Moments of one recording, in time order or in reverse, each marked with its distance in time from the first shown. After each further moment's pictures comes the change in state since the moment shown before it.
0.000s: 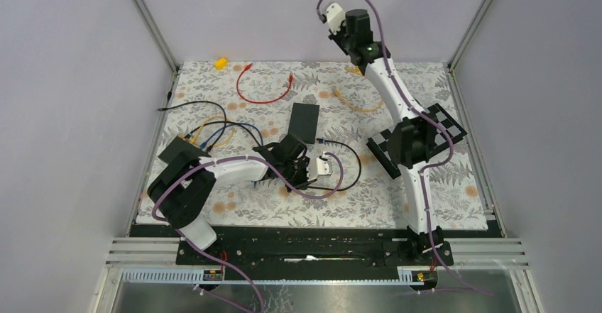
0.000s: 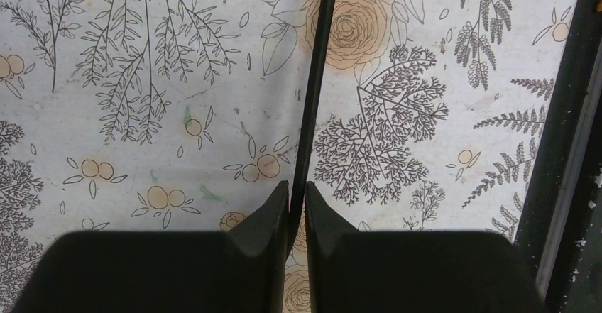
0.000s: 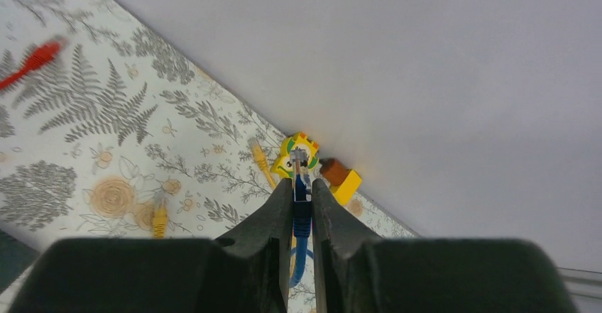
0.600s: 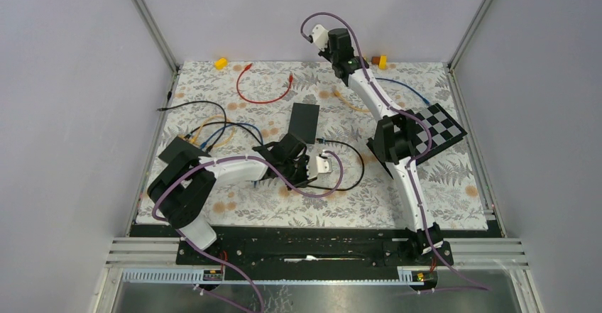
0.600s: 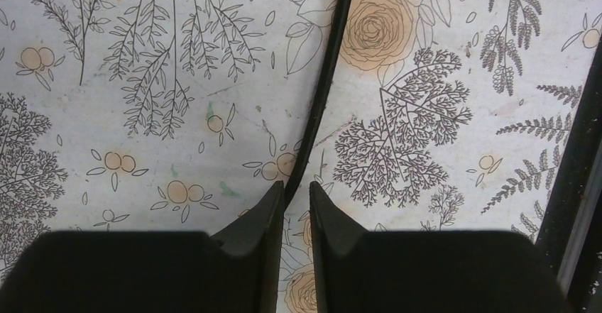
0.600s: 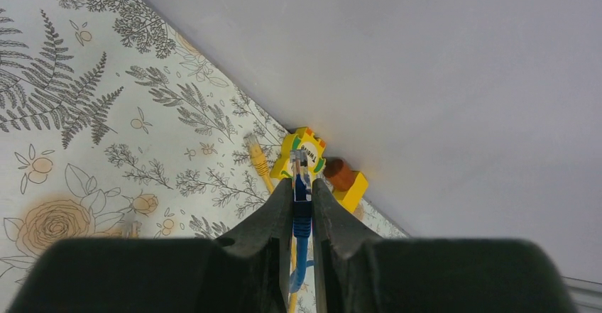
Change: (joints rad) left arm 0.000 0.000 -0.001 0.023 -0.031 -0.006; right arm 0.054 0.249 0.074 0.125 0.168 -0.156
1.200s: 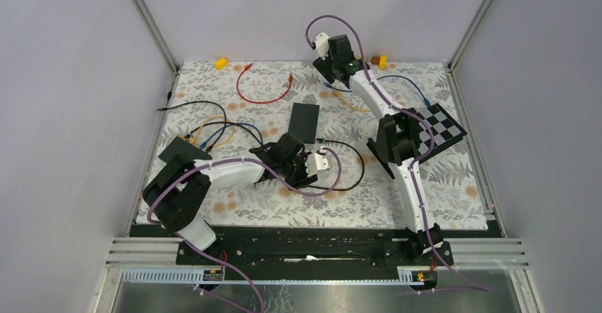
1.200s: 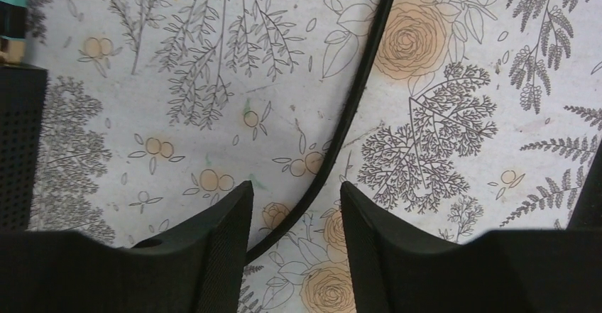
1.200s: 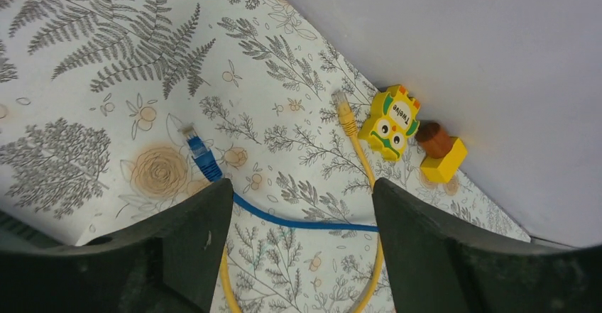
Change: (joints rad) left arm 0.000 -0.034 -0.027 0.057 -0.061 -0.044; right arm 0.002 -0.042 -0.121 -0.096 -0.093 0.197
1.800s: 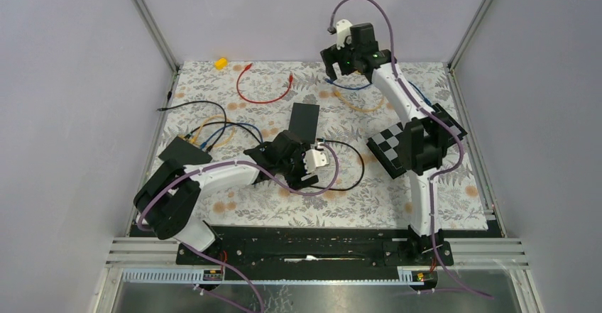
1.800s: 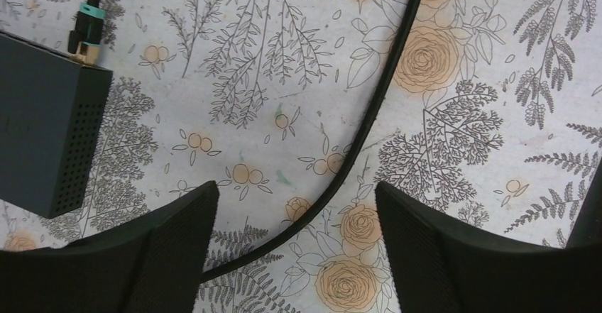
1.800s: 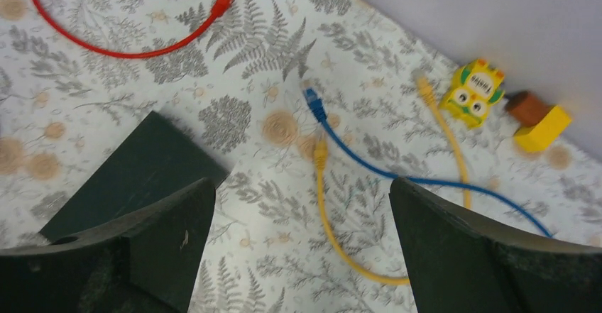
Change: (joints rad) left arm 0.000 -0.076 -0.019 0.040 -0.045 -0.027; right arm -0.050 -0.317 -0.232 -0.083 -0.300 0.289
